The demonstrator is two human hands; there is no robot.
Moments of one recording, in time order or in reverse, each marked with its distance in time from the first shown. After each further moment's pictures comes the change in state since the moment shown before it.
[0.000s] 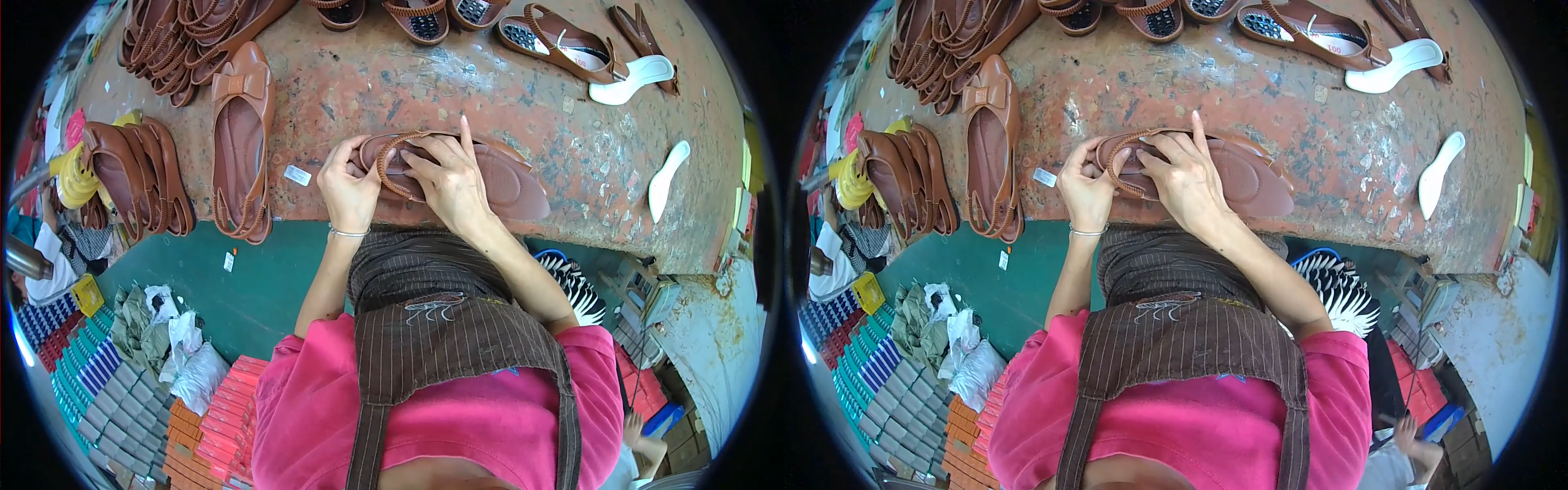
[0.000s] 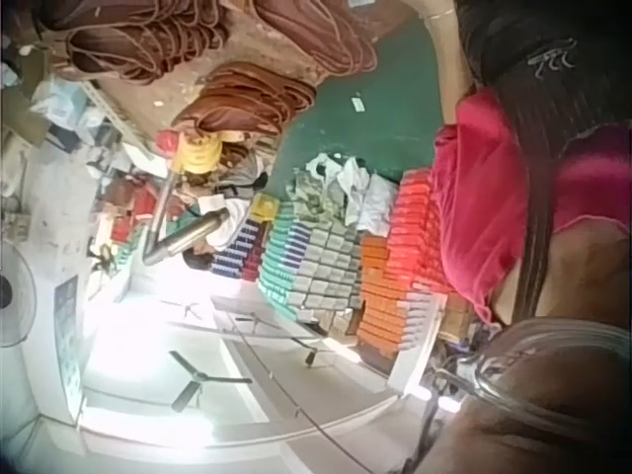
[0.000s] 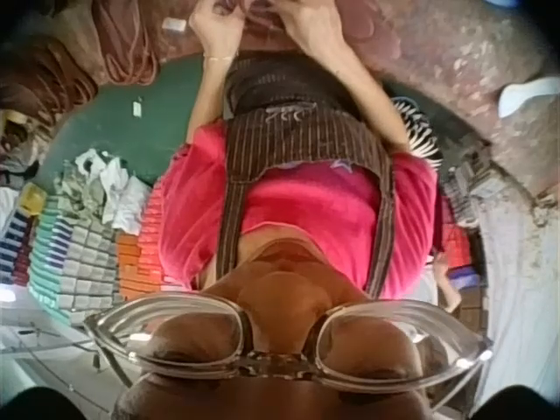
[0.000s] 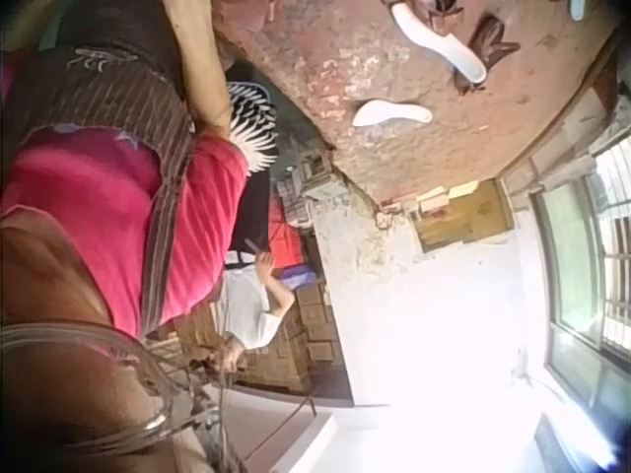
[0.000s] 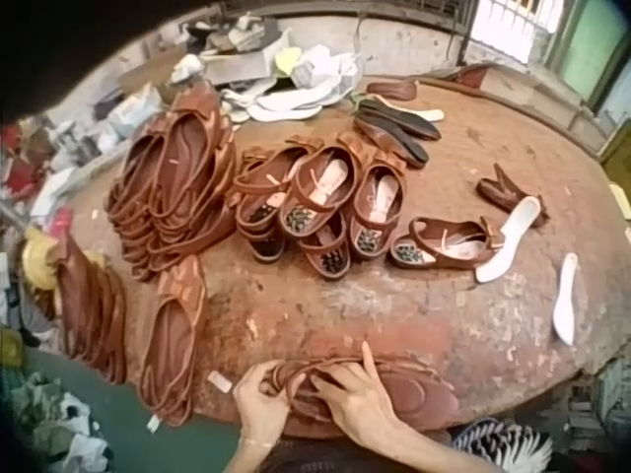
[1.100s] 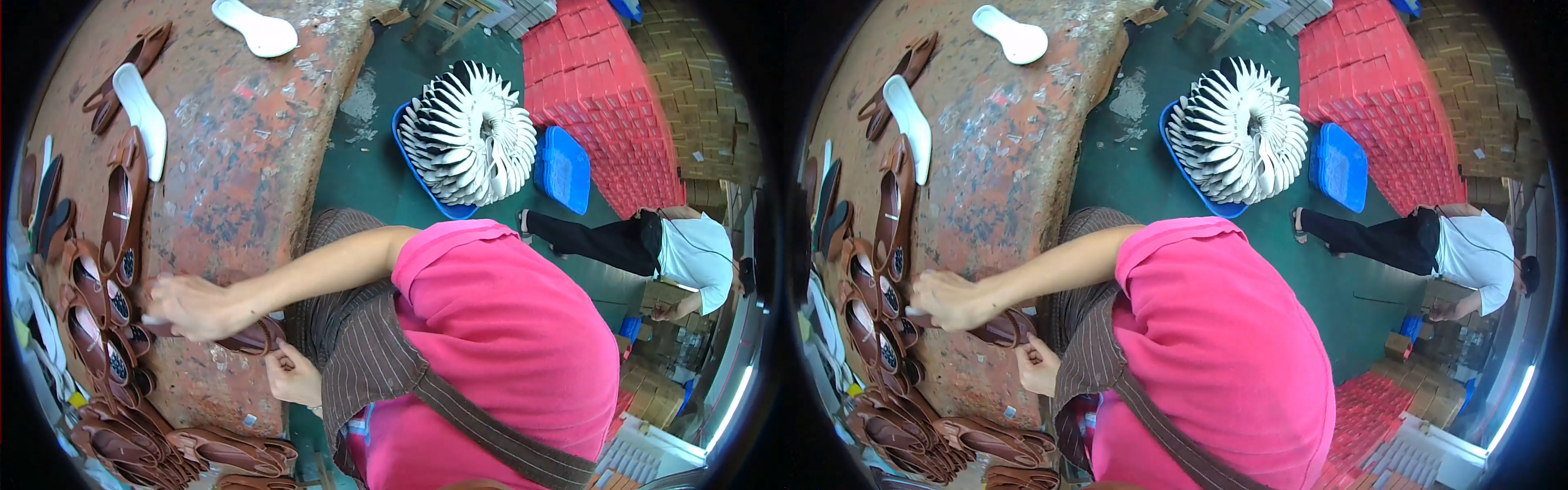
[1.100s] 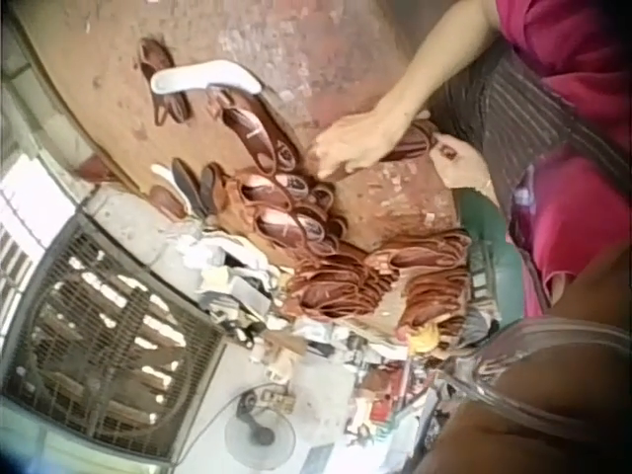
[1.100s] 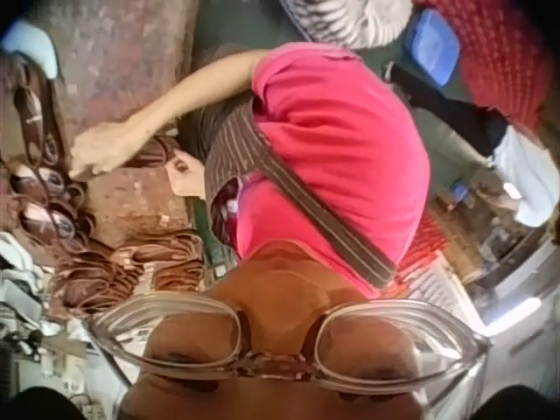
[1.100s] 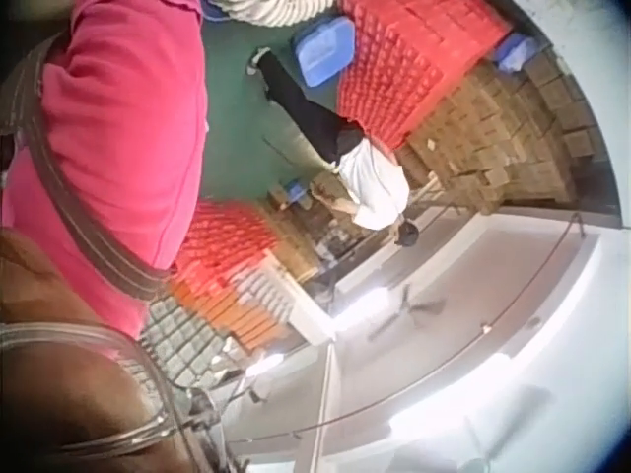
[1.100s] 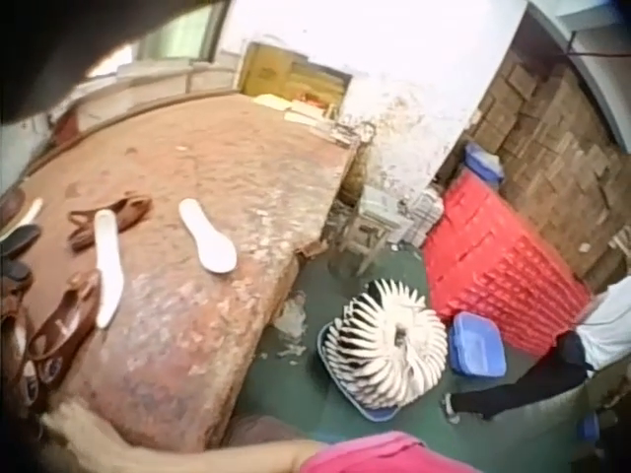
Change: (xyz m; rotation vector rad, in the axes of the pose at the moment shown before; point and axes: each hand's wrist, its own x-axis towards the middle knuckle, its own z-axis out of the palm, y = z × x) left_hand -0.091 0.055 0.024 0.615 -0.560 0.395; right_hand 0.011 0.038 -0.051 0.320 0.564 0.349
